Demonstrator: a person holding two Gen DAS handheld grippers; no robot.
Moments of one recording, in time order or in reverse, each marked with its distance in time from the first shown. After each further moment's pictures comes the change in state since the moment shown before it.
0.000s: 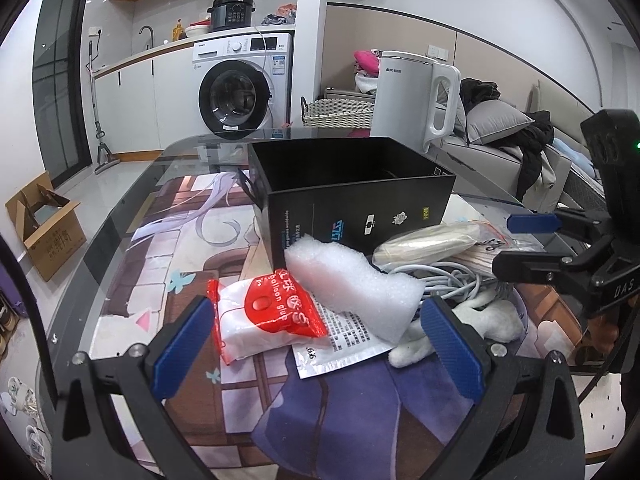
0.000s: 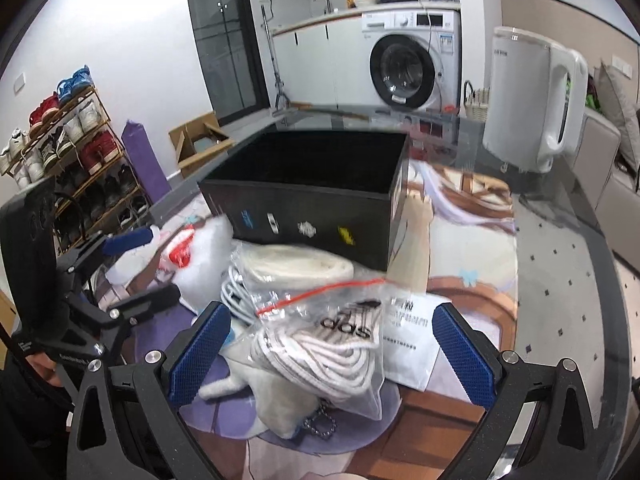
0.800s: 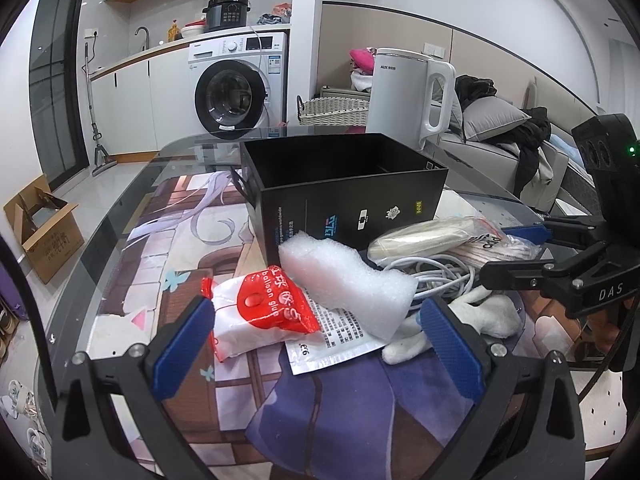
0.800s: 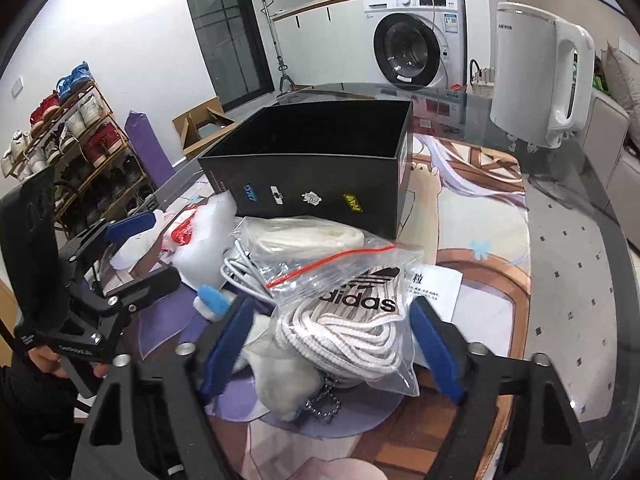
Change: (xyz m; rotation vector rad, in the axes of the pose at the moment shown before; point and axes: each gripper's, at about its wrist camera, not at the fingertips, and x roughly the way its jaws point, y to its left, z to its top) left arm -0.001 -0.006 -0.002 0.017 0.006 -0.006; right arm 0.006 0.001 -0.007 0.008 0.065 0.024
